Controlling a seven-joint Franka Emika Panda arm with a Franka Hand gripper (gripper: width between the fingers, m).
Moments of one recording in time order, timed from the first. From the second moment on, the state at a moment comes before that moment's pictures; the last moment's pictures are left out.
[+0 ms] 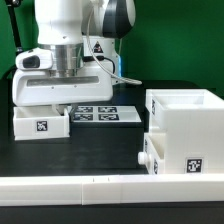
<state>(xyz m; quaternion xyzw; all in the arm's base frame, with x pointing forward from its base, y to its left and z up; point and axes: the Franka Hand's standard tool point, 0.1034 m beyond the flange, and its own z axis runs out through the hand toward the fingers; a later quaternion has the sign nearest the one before) 0.371 -0.088 0.005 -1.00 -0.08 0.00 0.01</state>
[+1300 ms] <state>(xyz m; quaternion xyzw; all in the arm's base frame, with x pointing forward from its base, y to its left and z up) 0.451 -0.083 0.045 -0.85 -0.53 0.01 0.01</state>
